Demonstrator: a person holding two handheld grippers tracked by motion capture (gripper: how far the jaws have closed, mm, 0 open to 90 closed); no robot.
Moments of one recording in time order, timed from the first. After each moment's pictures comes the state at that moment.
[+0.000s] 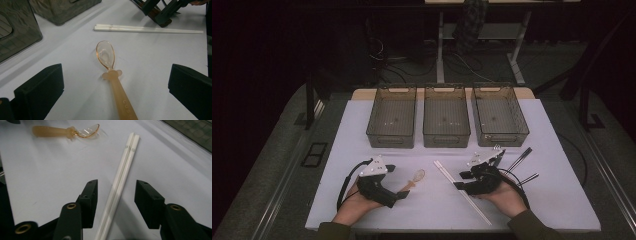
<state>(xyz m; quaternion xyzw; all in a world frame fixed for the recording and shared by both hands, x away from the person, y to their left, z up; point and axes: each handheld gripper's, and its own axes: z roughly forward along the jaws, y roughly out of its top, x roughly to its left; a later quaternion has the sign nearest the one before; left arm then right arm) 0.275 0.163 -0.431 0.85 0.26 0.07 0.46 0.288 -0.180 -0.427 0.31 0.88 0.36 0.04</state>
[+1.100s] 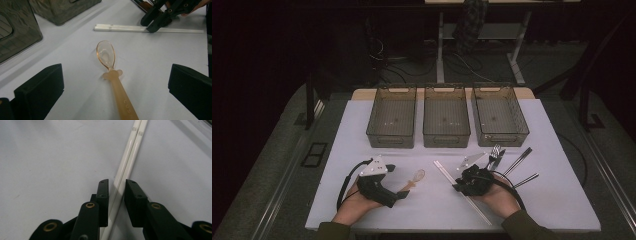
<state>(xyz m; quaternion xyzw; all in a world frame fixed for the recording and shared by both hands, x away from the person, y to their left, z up) 0.276 0.163 -0.431 0.85 0.25 0.07 0.46 0.287 -0.159 -0.436 0.30 0.91 0.29 0.05</state>
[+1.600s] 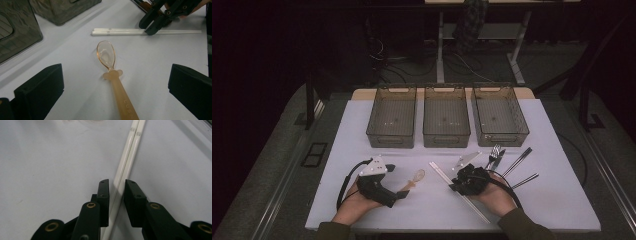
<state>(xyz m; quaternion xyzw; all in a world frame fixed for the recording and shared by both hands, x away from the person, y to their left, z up) 0.276 0.164 -0.431 0.85 0.25 0.07 0.46 0.290 -0.148 -0.435 0.28 0.91 0.29 0.05</state>
